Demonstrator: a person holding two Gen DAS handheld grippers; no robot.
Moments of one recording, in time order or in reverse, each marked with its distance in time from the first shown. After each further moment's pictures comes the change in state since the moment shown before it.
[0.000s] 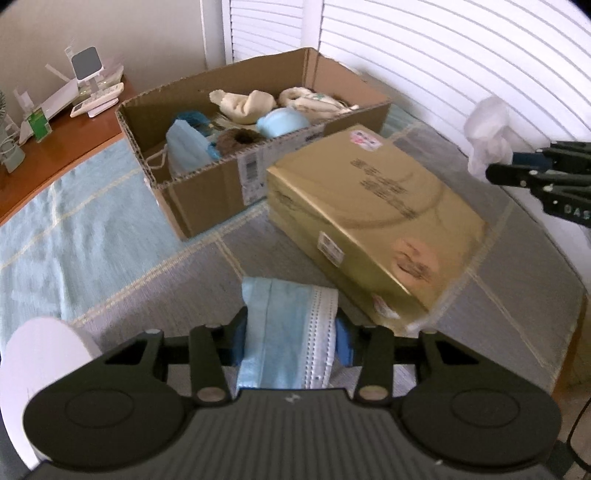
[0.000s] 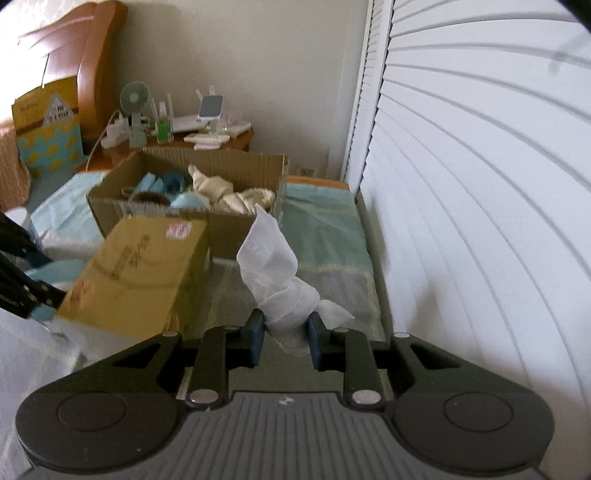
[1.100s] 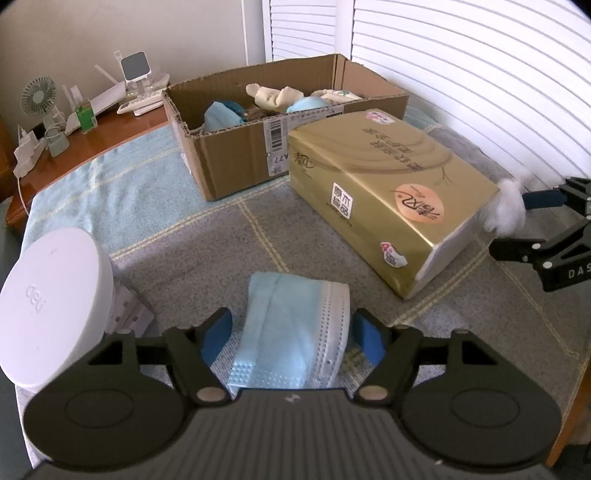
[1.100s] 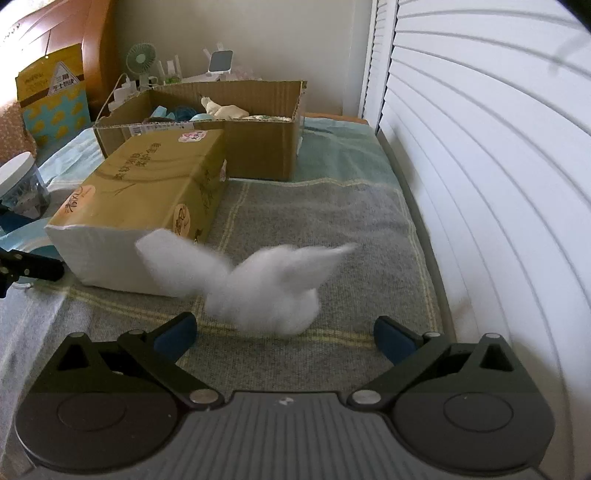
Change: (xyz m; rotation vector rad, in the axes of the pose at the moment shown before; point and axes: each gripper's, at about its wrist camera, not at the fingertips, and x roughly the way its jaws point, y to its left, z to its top) left arm -0.002 -0.017 -0.048 -0.073 -0.111 0.131; right arm 0.027 0.010 -0.053 0.028 0.093 0.058
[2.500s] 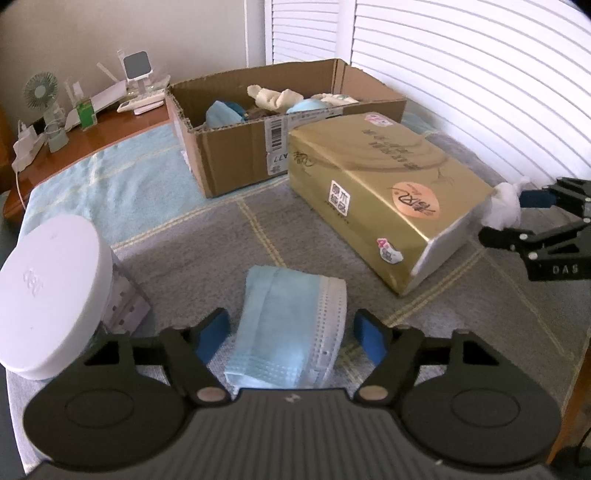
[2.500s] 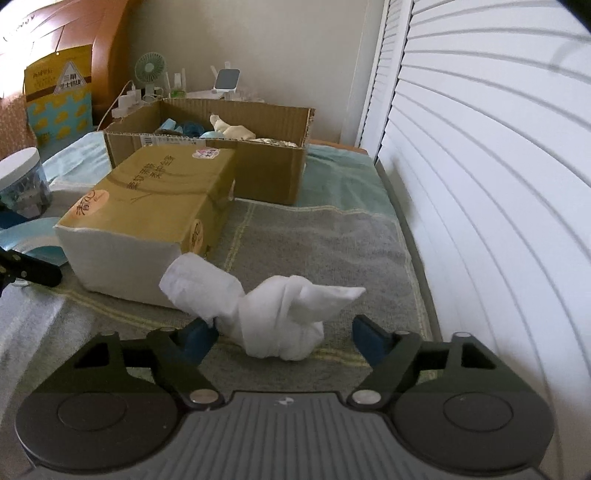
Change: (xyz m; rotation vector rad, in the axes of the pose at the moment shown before) left arm -0.004 0.002 -0.006 -0.017 -0.021 -0.025; right arm -0.006 0.013 0.002 -0.060 -0.078 -0.048
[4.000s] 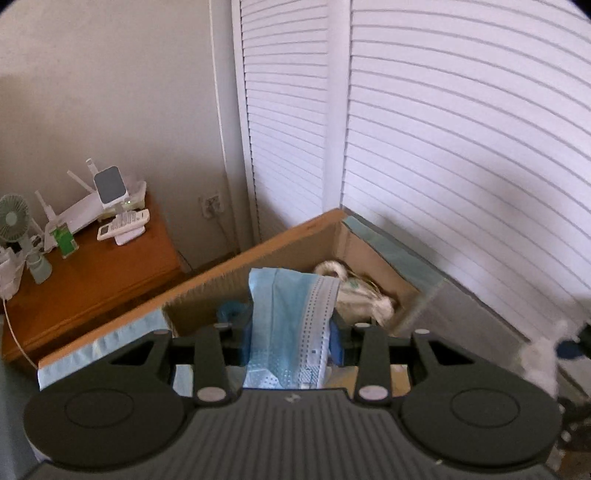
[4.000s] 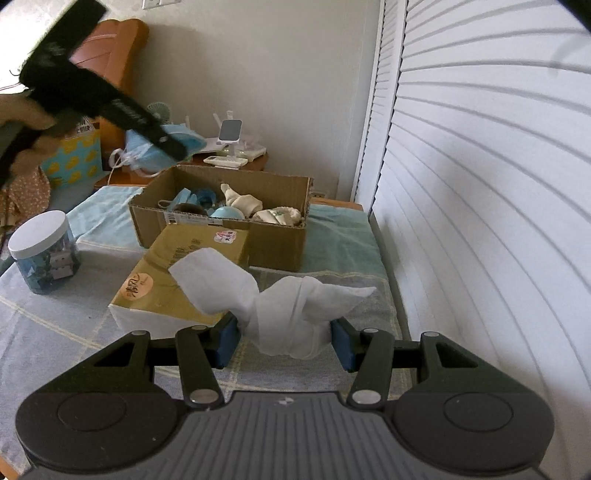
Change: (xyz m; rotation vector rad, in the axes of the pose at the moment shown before) left arm -0.003 0.028 0.179 0.107 -0.162 -0.048; right arm -0.062 0.005 0.028 0.028 -0.112 0.005
